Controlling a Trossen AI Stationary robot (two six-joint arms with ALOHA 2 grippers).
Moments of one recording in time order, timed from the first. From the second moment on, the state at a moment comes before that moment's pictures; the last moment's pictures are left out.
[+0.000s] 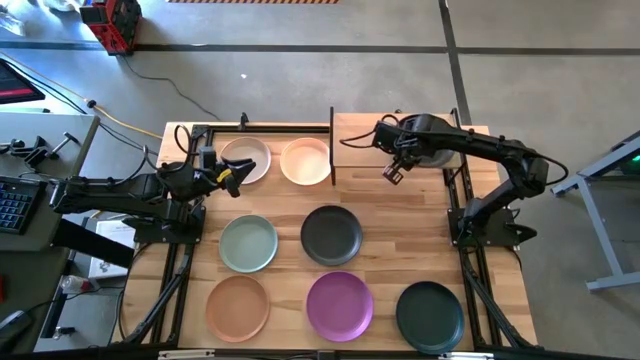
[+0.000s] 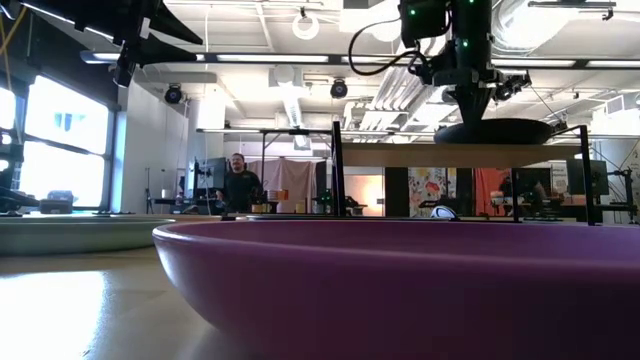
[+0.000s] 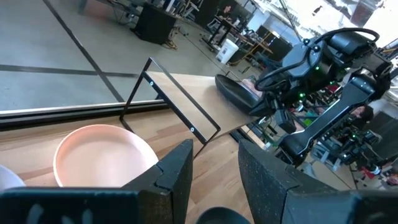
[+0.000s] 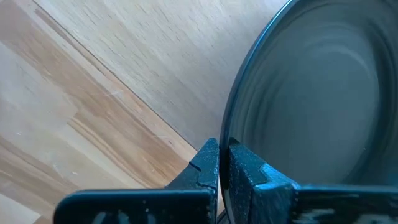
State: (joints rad) left arm 0.01 0.53 0.49 -0.10 -0.55 -0.67; right arm -0.41 1.52 1.38 -1.36 0.32 0.31
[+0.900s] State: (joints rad) left arm 0.01 0.53 0.49 -0.11 -0.55 -0.67; right arm -0.45 1.51 1.36 -1.36 0.31 0.33
